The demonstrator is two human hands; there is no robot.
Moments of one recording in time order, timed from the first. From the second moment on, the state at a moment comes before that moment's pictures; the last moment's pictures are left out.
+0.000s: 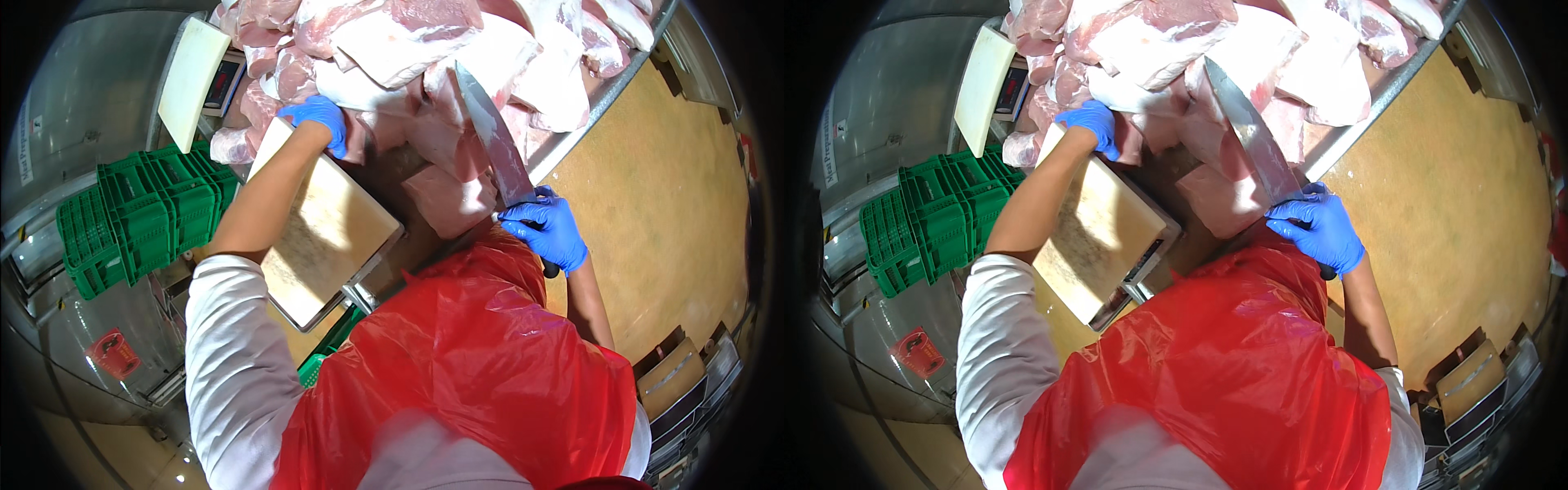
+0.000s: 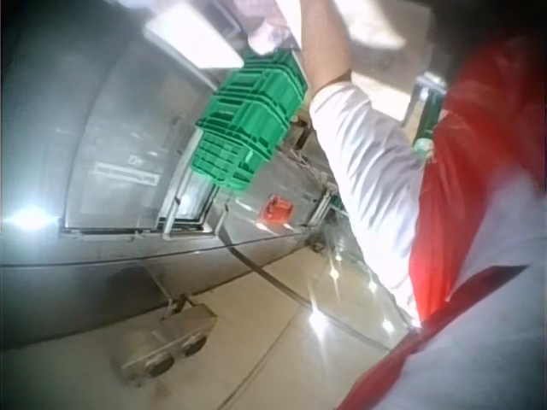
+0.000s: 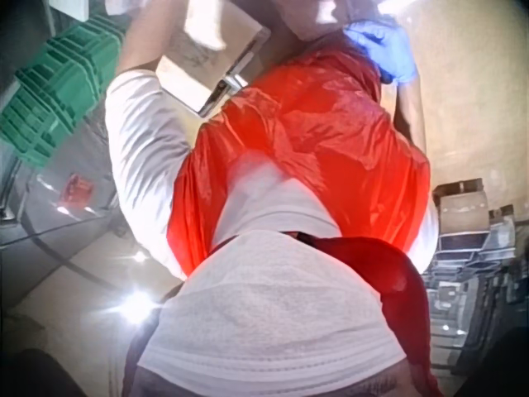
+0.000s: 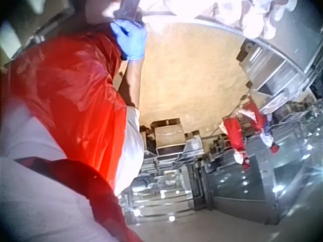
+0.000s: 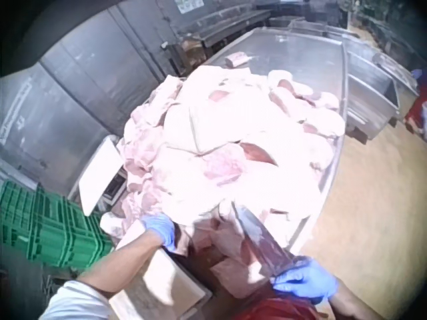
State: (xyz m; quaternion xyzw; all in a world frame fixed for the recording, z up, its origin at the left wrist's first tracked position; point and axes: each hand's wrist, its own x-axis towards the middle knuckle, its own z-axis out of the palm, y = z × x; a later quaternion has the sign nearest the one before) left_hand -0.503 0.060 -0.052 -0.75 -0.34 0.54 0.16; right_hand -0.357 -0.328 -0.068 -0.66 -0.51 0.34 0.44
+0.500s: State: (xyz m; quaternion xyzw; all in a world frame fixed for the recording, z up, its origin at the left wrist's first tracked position) left_hand -0.509 0.101 -0.125 -0.77 -0.59 0.23 0.02; right_hand -0.357 -0.377 -0.069 -0.64 -0.53 0.31 0.46
